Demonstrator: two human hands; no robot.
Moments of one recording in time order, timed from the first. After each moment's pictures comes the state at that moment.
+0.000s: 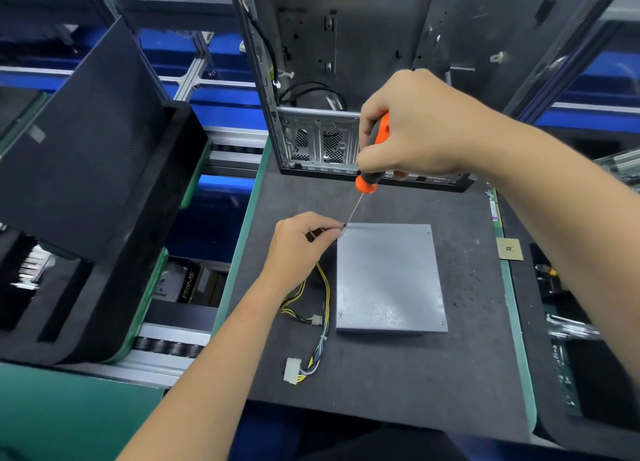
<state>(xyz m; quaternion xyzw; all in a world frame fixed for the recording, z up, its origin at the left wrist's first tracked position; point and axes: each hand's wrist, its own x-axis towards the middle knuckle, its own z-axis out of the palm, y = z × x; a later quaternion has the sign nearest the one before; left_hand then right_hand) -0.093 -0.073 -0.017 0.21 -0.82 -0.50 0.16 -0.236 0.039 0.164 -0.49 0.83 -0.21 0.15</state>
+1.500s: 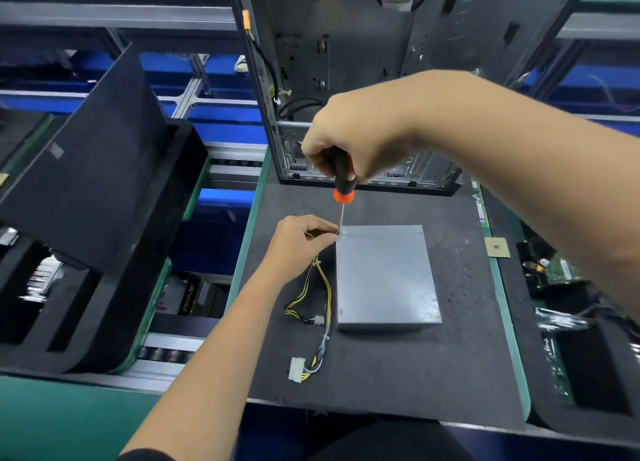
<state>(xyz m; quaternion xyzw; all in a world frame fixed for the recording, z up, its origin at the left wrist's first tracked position) -0.095 -0.085 -0.011 0.20 -0.83 -0.52 0.09 -0.211 0.002 0.203 -0.65 0.74 0.13 0.15</state>
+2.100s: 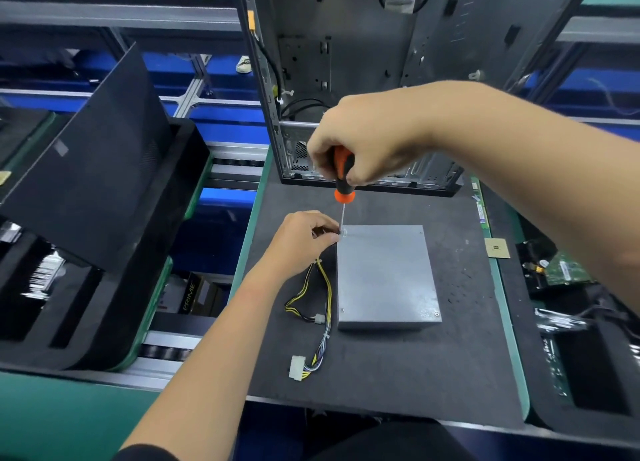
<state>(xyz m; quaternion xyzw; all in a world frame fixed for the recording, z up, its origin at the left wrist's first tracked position) -0.100 -0.086 -0.003 0.17 -0.87 -0.45 0.06 -0.211 0.008 0.202 -0.63 0.75 0.07 0.18</state>
